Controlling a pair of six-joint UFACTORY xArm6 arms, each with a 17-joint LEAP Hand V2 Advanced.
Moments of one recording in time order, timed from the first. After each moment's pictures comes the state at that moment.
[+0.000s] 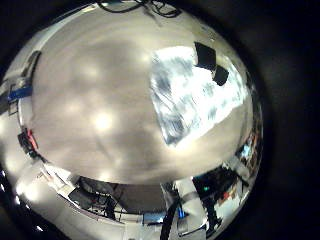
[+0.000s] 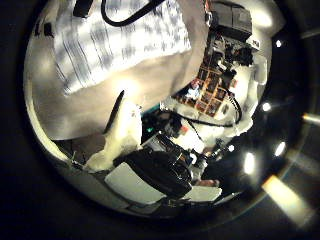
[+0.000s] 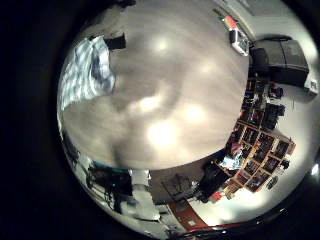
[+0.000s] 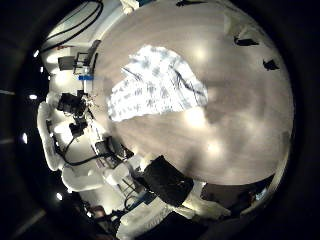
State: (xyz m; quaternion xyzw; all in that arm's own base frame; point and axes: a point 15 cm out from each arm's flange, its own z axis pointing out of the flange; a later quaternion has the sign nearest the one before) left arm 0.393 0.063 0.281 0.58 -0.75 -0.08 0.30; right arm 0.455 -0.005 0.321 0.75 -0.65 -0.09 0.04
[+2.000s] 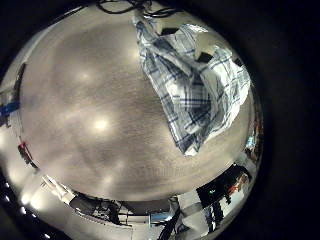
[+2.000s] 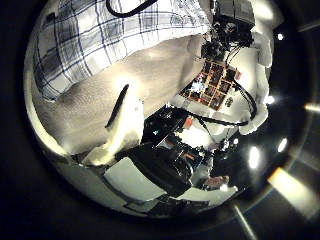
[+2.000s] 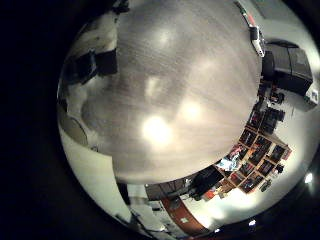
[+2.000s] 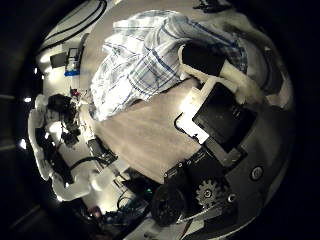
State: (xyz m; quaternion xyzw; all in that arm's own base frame) left arm 0.385 0.023 0.213 0.57 -0.78 -0.06 0.25; right arm 0.447 -0.008 0.262 0.76 -0.65 -0.06 0.05
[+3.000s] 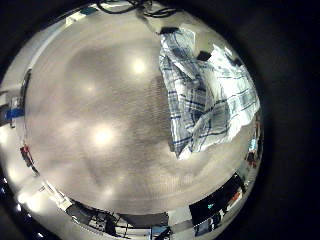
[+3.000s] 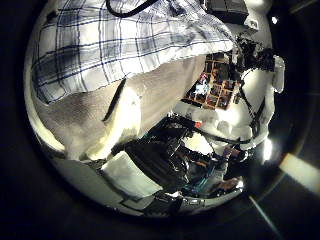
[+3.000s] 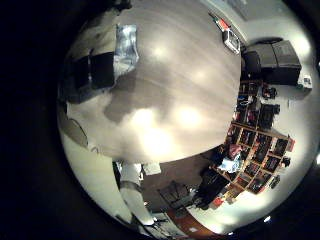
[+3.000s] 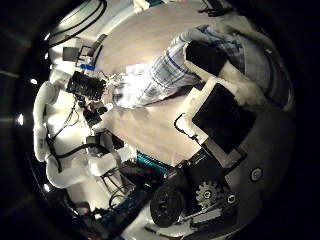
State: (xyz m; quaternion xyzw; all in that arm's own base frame) left arm 0.384 -0.001 0.245 0.58 -0.80 0.00 0.18; right arm 0.389 0.042 0.388 0.79 -0.61 0.02 -0.02
